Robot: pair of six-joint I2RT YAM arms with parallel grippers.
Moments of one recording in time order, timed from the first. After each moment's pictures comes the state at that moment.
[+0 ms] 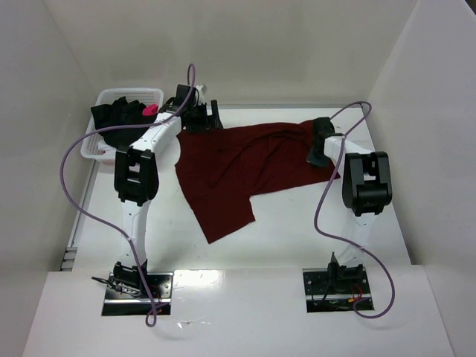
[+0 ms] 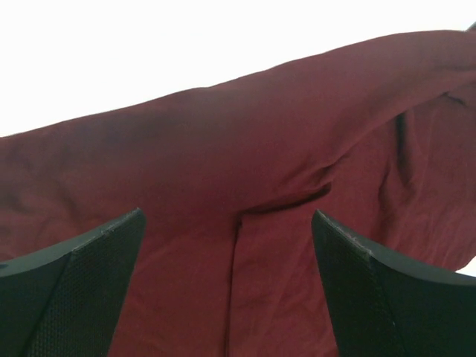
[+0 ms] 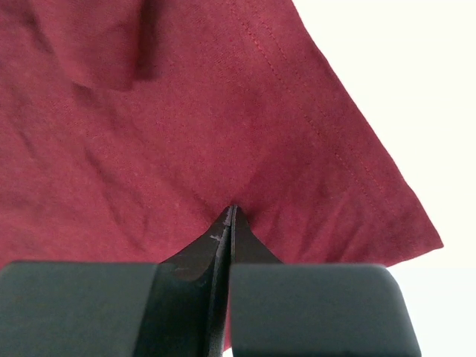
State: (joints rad) left arm -0.22 2.29 2.04 -0.51 0.25 -0.32; right arm 0.05 1.99 1.34 -0.43 0.24 0.45
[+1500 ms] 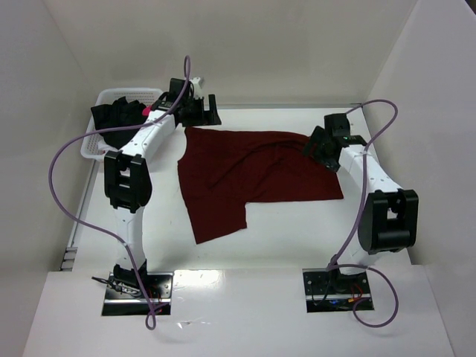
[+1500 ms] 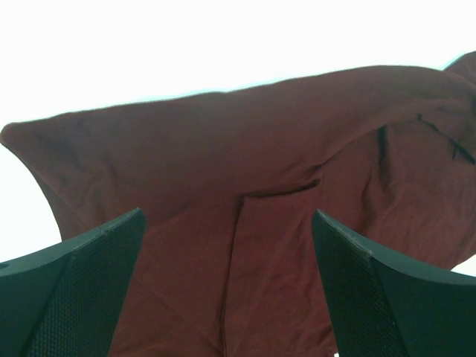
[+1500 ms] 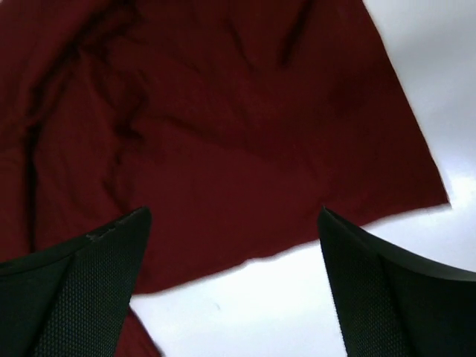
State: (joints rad) left arm -0.22 2.15 1.99 -0.54 0.27 -0.27; right arm 0.06 1.55 1.22 -0.63 0.10 0.57
